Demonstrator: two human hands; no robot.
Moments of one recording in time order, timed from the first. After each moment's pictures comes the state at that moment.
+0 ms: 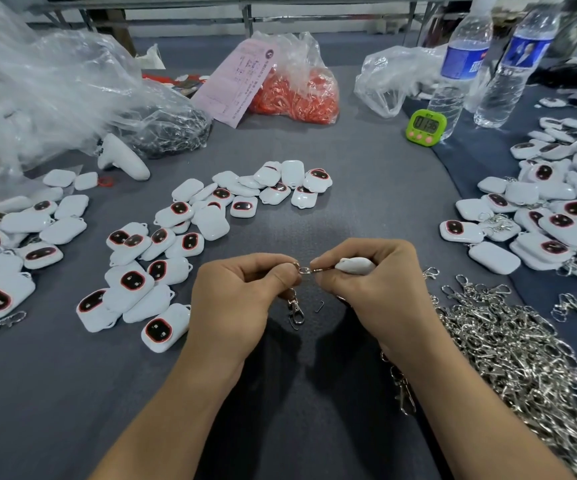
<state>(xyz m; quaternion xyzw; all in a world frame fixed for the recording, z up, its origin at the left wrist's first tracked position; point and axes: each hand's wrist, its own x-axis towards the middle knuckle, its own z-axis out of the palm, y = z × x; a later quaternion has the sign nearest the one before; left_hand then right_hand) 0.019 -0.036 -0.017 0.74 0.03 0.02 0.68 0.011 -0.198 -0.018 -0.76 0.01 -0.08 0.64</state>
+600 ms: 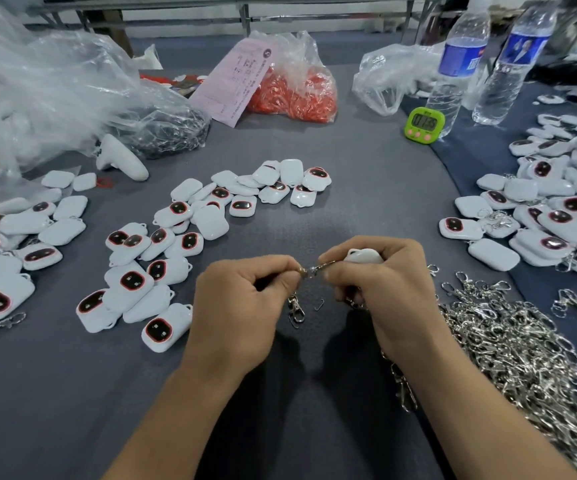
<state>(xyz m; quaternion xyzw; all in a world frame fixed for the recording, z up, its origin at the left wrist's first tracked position) 0.013 -0.030 -0.020 0.85 -0.10 0.12 0.51 0.010 -0.196 -0.013 -0.69 0.06 -0.06 0.72</state>
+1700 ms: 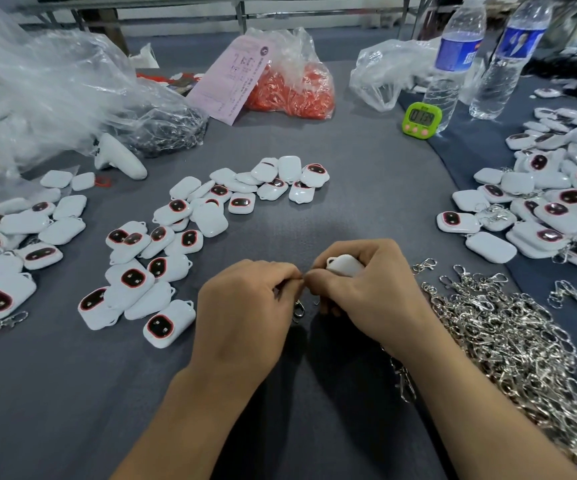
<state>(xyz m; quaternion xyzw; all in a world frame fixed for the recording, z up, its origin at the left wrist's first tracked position) 0.007 -0.034 -0.026 0.92 -0.17 0.23 0.28 0.005 -0.195 -0.015 -0.81 0.01 -0.03 0.59</state>
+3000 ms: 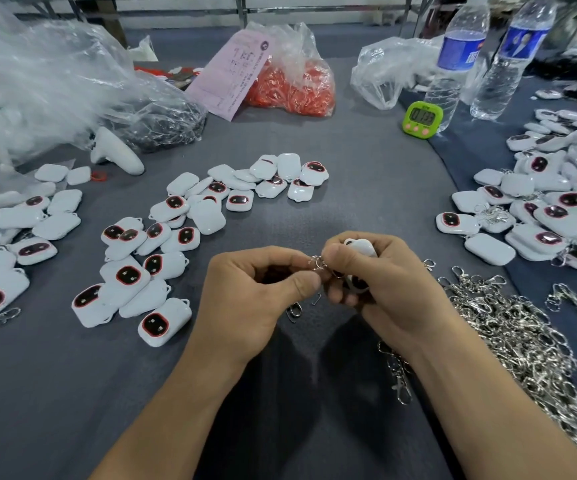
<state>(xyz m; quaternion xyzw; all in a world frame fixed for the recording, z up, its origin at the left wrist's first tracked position) 0.016 -0.037 -0.022 0.71 -0.11 0.02 0.69 0.011 -0.207 -0.013 -0.61 -0.02 0.07 0.79</state>
